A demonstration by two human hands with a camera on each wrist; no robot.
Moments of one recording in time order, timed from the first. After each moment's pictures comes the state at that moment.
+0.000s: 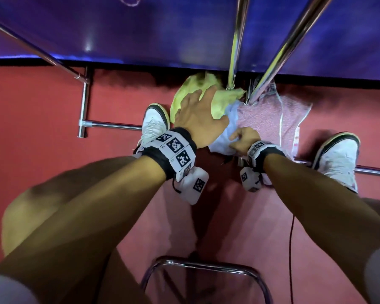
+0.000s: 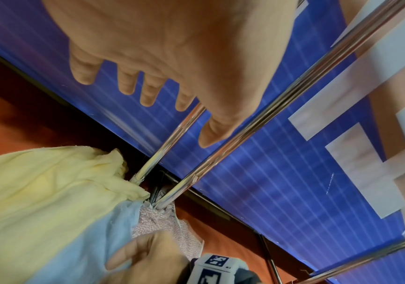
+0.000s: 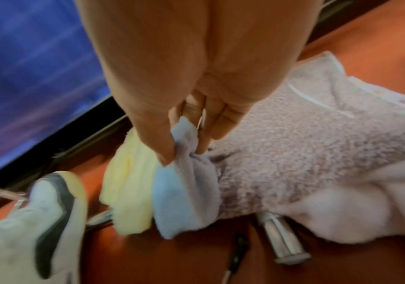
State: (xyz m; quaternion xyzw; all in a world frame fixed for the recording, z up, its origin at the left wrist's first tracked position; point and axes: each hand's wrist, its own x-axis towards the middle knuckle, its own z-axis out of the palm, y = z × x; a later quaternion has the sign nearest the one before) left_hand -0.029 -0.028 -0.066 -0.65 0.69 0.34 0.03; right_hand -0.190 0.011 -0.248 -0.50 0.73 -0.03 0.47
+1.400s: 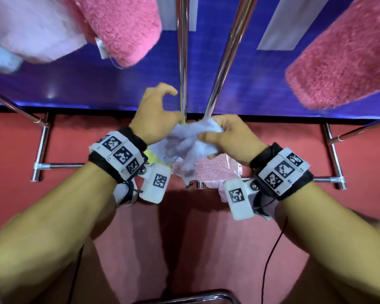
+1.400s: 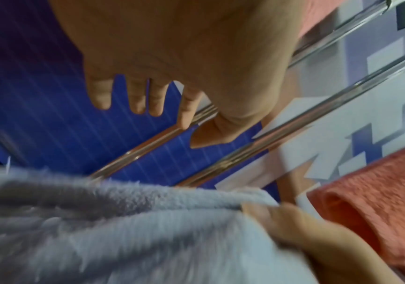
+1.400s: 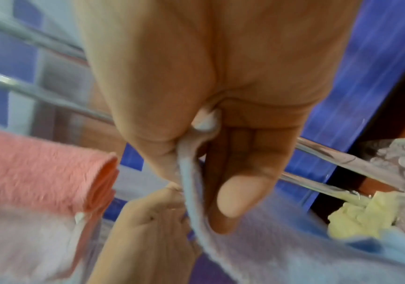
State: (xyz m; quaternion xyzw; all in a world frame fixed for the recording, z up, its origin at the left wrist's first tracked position) left_hand -0.032 -0.044 0.035 -0.54 0.70 0.40 -0.22; right_hand -0.213 0.039 0.040 -0.46 0.60 -0.32 0.57
